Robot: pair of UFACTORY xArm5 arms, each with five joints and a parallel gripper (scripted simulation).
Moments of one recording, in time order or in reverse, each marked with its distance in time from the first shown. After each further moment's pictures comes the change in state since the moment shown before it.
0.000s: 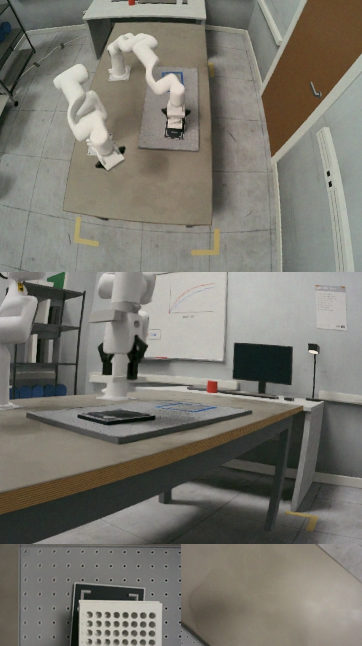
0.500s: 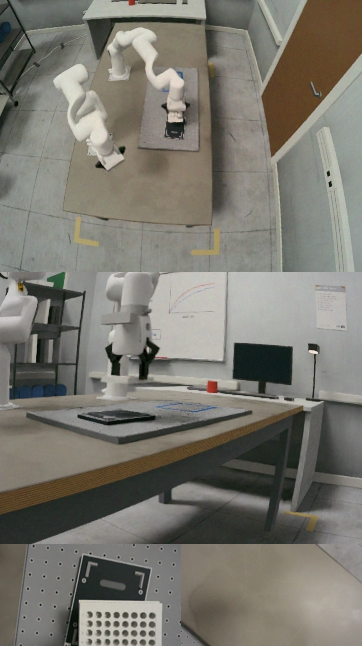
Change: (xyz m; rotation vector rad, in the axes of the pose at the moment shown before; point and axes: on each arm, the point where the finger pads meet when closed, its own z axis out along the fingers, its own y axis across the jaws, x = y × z) left arm -0.042 0.004 0.002 -0.001 -0.001 -0.113; right arm 0.000 0.000 0.000 0.000 0.000 0.000
